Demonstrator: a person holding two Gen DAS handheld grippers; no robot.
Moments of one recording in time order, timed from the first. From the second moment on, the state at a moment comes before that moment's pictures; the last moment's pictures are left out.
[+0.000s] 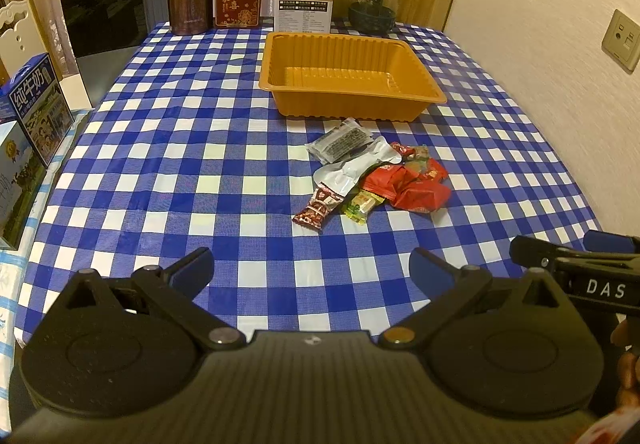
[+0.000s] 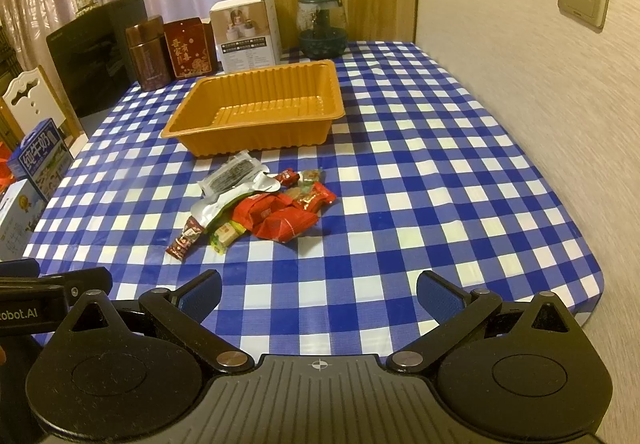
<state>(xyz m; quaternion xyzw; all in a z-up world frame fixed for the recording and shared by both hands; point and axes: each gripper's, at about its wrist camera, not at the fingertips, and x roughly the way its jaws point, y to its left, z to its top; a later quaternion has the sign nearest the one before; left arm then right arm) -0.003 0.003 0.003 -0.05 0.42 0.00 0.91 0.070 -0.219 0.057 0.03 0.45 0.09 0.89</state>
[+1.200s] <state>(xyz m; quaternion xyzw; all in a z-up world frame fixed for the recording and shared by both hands) 0.012 0.011 -0.012 -0.05 0.43 -0.01 0.90 0.080 -0.225 0.041 0.04 0.46 0.09 0.88</state>
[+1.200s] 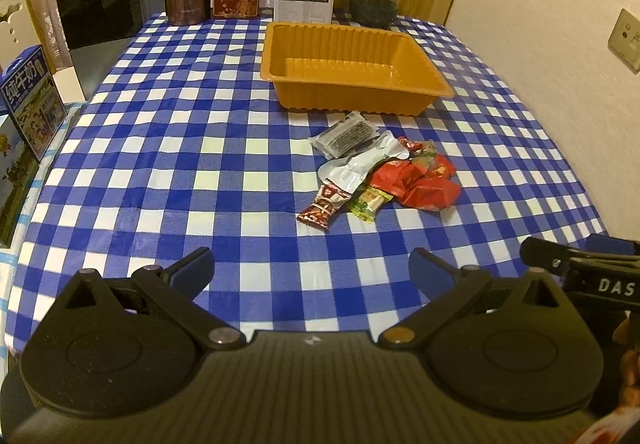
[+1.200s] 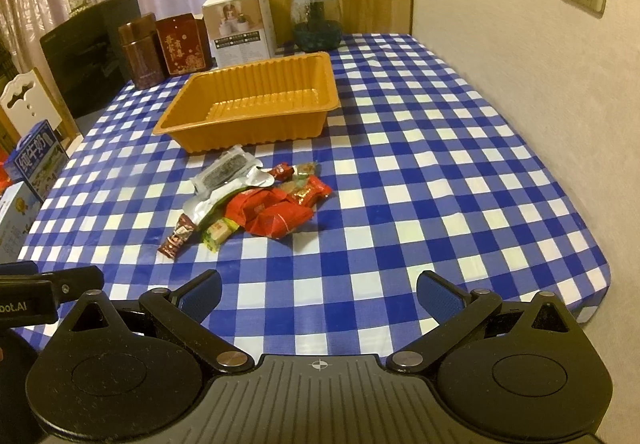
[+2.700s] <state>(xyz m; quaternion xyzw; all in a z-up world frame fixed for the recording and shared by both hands) 0.138 0.007 -0.104 0.07 0.47 -0.18 0.86 0.186 -0.190 -0.029 0.00 0.47 0.18 0.87</state>
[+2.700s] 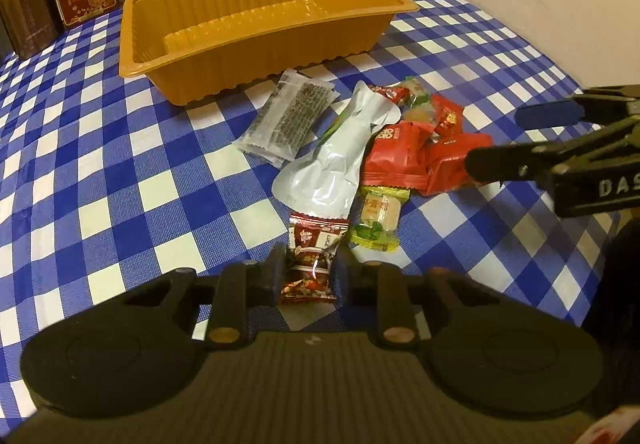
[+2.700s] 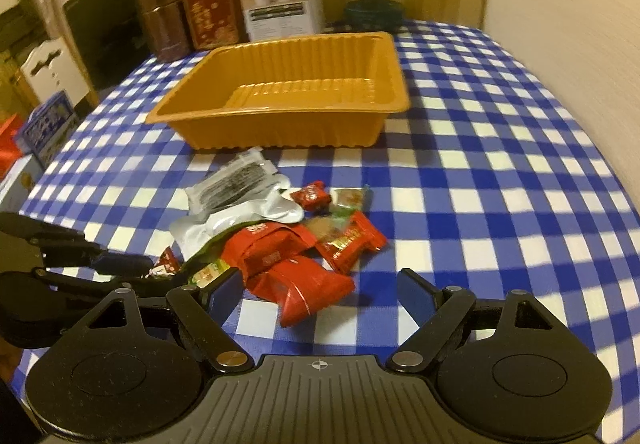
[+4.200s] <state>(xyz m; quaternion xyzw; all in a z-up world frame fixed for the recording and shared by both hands) 0.140 0.018 -0.057 0.02 0.45 -0.15 0.88 0.191 -0.194 0.009 0.03 0.44 0.16 0.88</state>
